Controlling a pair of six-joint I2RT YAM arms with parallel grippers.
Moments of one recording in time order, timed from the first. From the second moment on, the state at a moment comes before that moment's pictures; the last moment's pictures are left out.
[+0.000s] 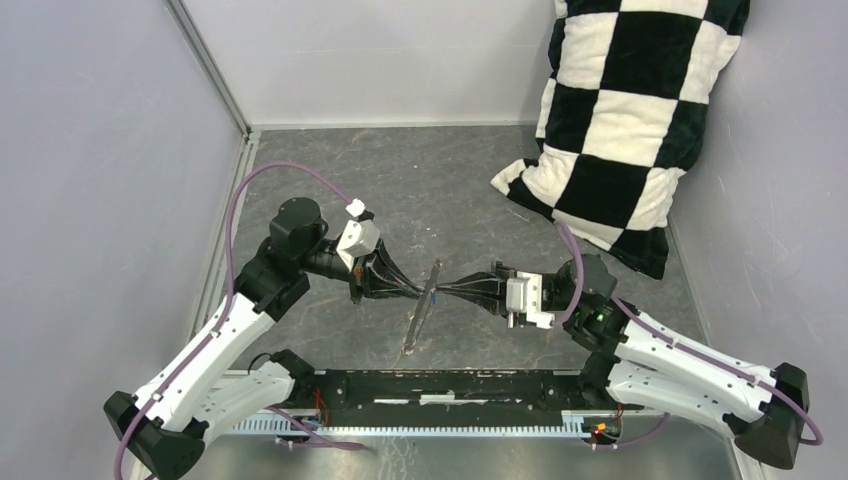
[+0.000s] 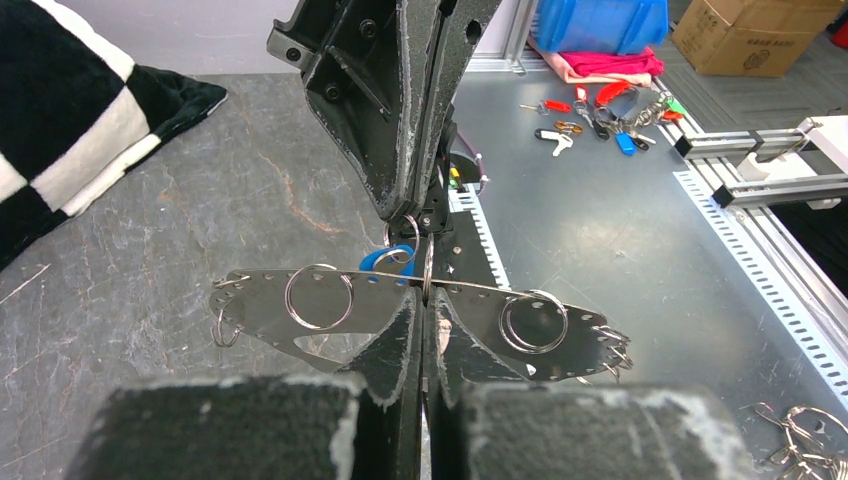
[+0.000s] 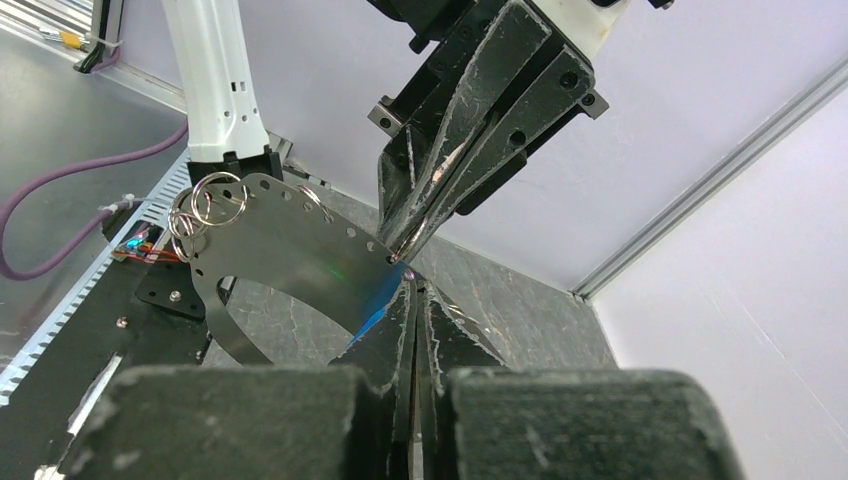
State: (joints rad) left arm -0.59 0.88 0.91 -0.21 1.21 0.08; right arm 0.97 0.80 0.62 0.43 -0.65 -0.42
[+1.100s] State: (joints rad) left arm -0.59 0.88 0.91 -0.26 1.15 0.10; right arm 0.97 0.82 0.63 0.45 -0.67 -0.37
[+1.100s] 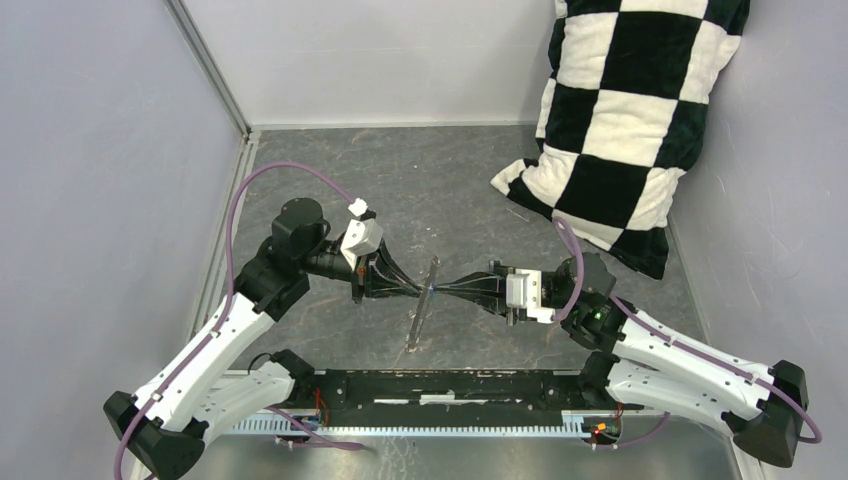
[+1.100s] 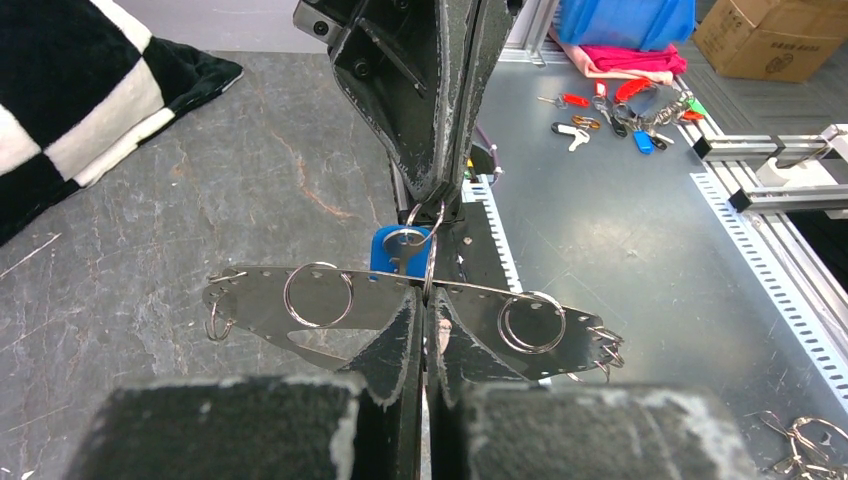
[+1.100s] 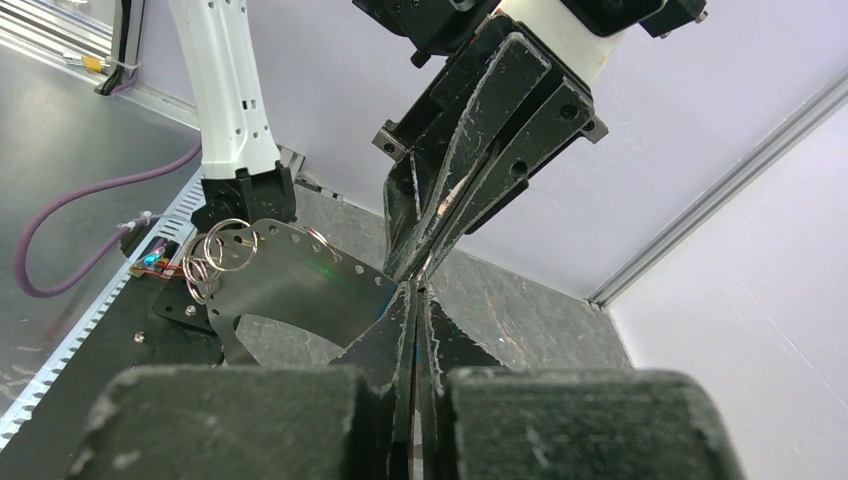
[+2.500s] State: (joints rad) left arm -0.59 0.88 0.92 -0.31 1.14 0.12; right arm 0.97 0.83 0.63 0.41 -0.63 -0.37
